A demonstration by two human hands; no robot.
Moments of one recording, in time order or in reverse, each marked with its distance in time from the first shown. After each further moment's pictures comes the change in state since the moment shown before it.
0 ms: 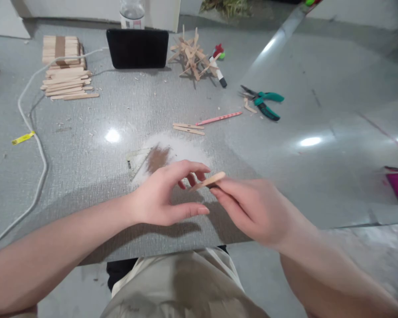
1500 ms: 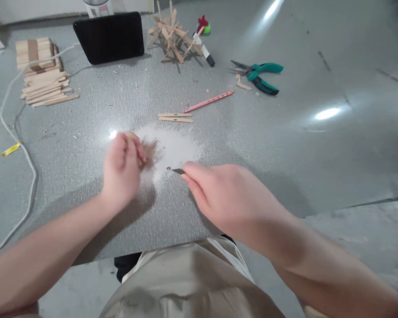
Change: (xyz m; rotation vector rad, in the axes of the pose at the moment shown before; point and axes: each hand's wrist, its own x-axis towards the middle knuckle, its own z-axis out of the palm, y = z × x) left_hand 0.000 -0.014 -0.008 0.062 0.598 -0.179; right_hand 0.016 -0.025 0.006 -0.195 -0.046 0.218
